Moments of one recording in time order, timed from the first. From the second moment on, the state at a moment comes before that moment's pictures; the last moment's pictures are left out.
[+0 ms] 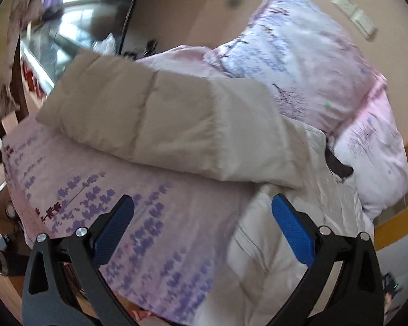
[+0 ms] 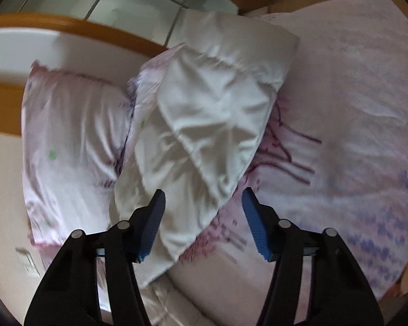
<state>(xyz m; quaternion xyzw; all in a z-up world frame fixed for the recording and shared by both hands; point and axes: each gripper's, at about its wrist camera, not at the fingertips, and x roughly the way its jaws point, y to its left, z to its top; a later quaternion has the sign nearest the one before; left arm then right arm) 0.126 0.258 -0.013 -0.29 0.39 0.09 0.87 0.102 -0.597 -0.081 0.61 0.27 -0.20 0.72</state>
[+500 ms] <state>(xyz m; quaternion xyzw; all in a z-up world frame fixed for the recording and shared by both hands) 0.150 0.283 -0.036 -0.36 0.37 0.07 0.85 0.112 -0.605 -0.066 0.52 0.26 -0.28 0.76</state>
